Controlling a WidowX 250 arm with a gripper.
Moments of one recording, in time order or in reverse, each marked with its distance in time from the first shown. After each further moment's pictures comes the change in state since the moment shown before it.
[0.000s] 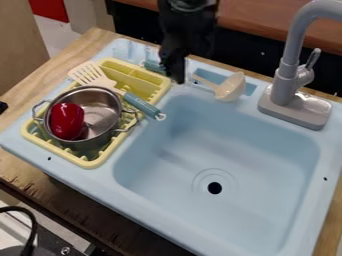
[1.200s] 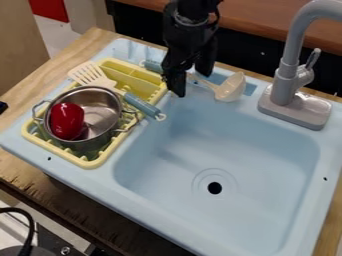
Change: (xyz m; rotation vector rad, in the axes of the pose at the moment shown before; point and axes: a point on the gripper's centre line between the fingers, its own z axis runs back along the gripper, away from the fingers) arm -0.003 0.004 -0.030 0.099 0.079 -0.048
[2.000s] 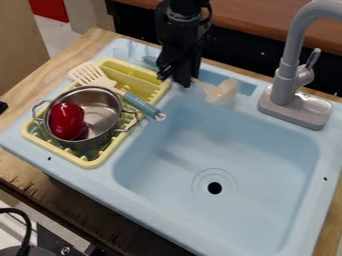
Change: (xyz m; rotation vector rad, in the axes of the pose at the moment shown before) arm 0.000 0.002 0.002 0.014 0.050 0.020
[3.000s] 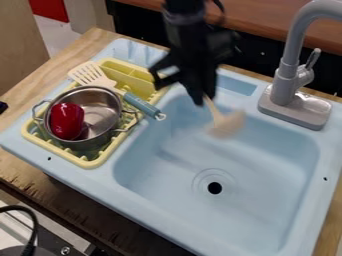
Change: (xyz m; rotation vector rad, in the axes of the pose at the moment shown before) arm -0.067 0.046 0.044 -0.101 0.145 -0.516
